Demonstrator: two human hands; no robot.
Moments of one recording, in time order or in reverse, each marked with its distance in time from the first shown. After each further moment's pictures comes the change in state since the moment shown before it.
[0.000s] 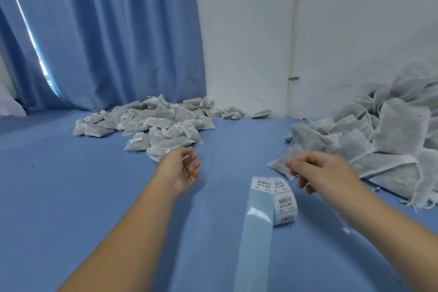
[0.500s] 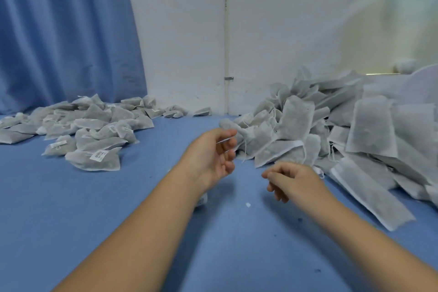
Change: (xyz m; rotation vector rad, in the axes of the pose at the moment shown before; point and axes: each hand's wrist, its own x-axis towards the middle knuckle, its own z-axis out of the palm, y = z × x) left_hand -0.123 -0.060 0.166 0.068 -0.543 -0.112; right_hand -0.055 0.037 -0.104 -0.016 0.050 0.112
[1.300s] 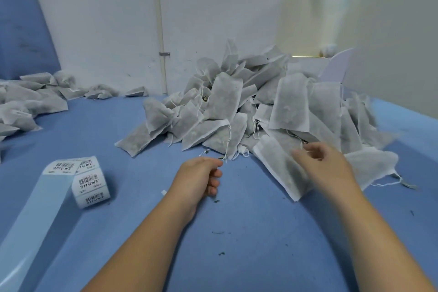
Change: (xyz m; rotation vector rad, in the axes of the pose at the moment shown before) left_hand 0.039 -0.132 0.078 0.302 0.020 0.030; right_hand -0.022 0.065 -0.166 -0.372 0.578 0.171
